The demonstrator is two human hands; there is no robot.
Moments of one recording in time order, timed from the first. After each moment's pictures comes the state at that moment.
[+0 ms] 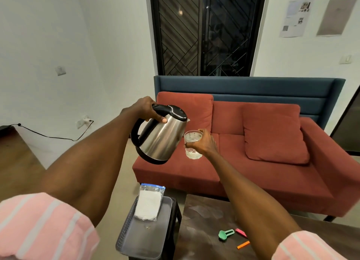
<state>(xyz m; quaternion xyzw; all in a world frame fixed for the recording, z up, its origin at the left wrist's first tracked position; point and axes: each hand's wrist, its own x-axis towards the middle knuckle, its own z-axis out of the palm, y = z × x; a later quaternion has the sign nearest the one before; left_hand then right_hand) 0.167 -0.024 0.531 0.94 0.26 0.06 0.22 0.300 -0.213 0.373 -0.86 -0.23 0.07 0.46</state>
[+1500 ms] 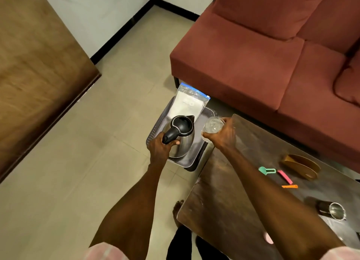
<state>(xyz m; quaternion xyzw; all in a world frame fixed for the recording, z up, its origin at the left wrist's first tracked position) -0.004 -0.015 -0.012 0.68 0.57 0.18 0.42 0.202 -0.110 0.021 -0.89 -0.22 0.22 0.33</state>
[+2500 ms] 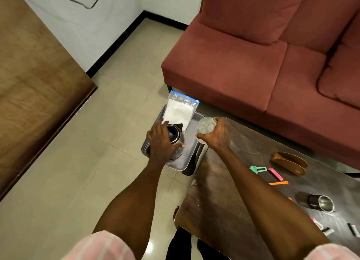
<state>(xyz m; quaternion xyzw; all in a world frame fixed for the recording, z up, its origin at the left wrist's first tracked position) 0.035 -0.014 0.042 0.86 0.46 0.09 0.19 0.211 -0.119 0.067 -0.89 -0.23 0.22 0.32</state>
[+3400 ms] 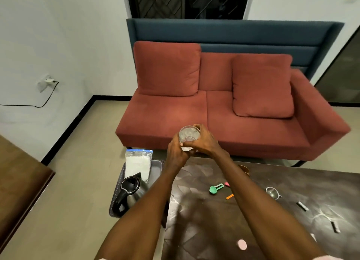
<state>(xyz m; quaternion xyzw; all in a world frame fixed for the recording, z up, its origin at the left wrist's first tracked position) 0.198 -0.153 0.212 0.81 0.23 0.23 0.49 0.287 -0.252 0.263 -0.86 -0.24 0.19 0.41</state>
